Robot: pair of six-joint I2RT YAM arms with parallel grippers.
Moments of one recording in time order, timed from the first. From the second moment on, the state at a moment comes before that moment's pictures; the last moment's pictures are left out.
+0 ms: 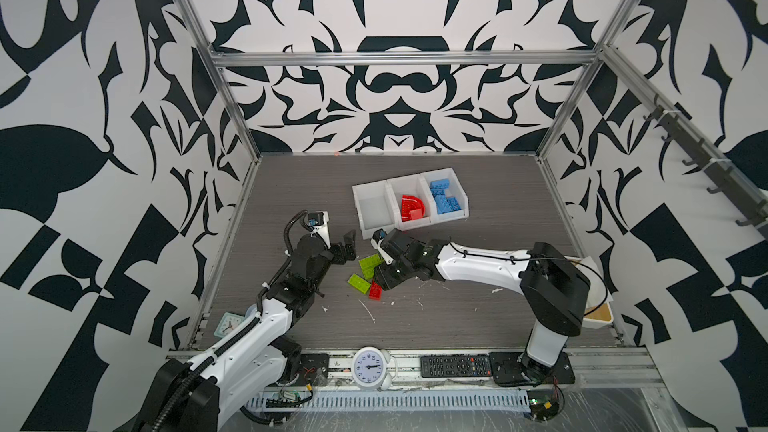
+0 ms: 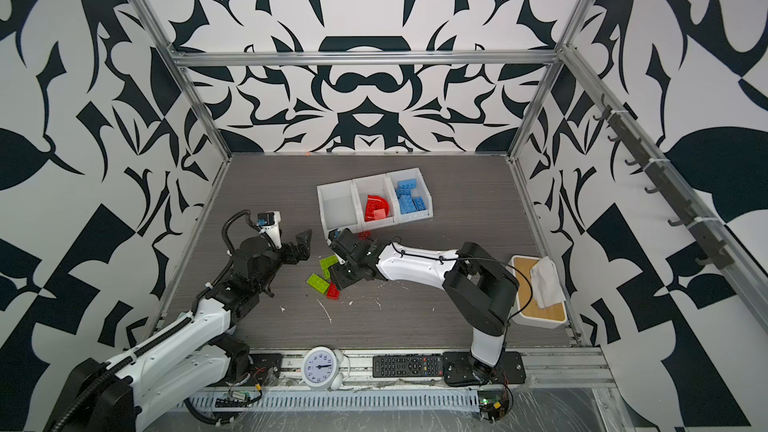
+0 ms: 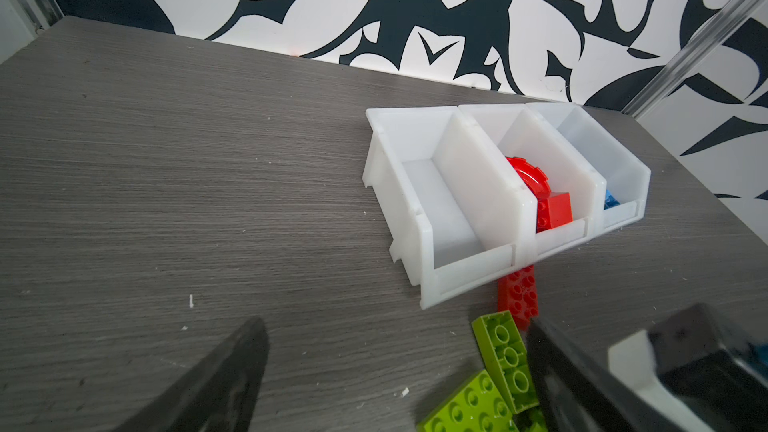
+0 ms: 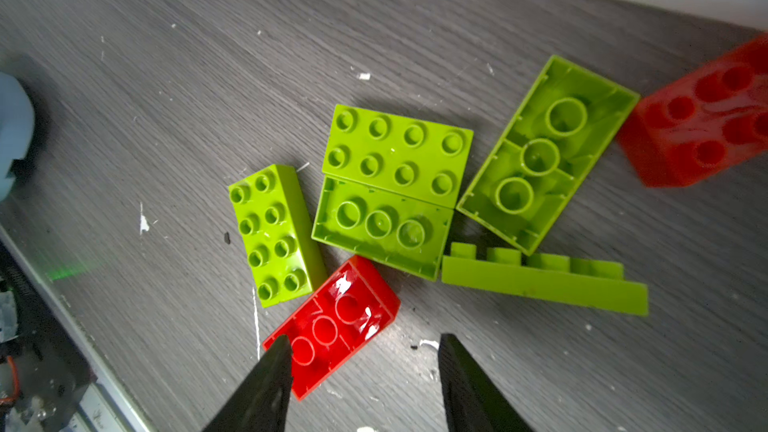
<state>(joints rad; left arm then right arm) -0.47 0.93 0.35 0.23 -0.16 -0.34 0.99 1.80 1.16 -0.38 -0.10 0.46</state>
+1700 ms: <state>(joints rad) -0.47 0.91 0.35 0.23 -0.16 -0.34 1.02 1.78 1.18 -0.45 -0.02 0.49</state>
